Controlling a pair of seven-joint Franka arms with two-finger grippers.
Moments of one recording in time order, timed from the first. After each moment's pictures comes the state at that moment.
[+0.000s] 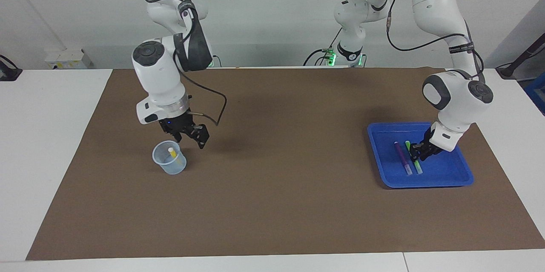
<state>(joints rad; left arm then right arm) 0.12 0.39 0.00 -1.86 -0.10 2.35 0.11 0.18 0.21 0.06 -1.80 0.01 2.13 0.64</state>
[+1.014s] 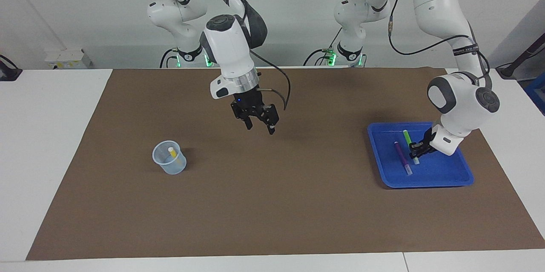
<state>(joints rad) 0.11 0.42 0.00 -1.73 -0.10 2.09 0.11 0.44 0.24 0.07 -1.78 0.13 2.41 0.97</state>
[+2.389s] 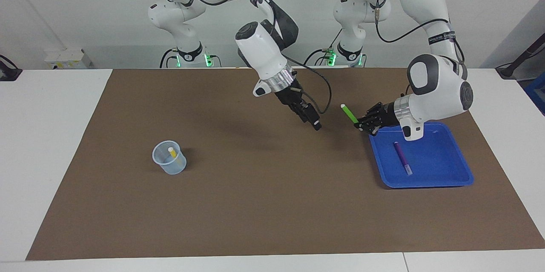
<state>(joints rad) -0.03 0.29 -0.03 -1.78 -0.52 1.69 -0.95 0.61 0.36 0.07 -1.69 0.46 2.67 1.35</state>
